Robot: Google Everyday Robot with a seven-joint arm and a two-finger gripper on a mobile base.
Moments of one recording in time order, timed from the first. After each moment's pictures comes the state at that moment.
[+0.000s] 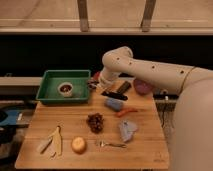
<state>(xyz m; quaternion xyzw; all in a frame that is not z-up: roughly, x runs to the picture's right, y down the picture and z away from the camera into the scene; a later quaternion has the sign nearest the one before) -0.008 0.001 0.788 -0.29 -0.05 0.36 0.89</state>
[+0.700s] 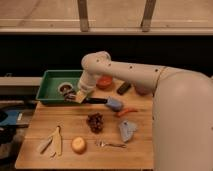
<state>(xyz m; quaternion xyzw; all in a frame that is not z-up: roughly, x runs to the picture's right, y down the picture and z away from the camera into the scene) -0.130 0.045 0.772 -0.37 -0.13 0.22 0.89</state>
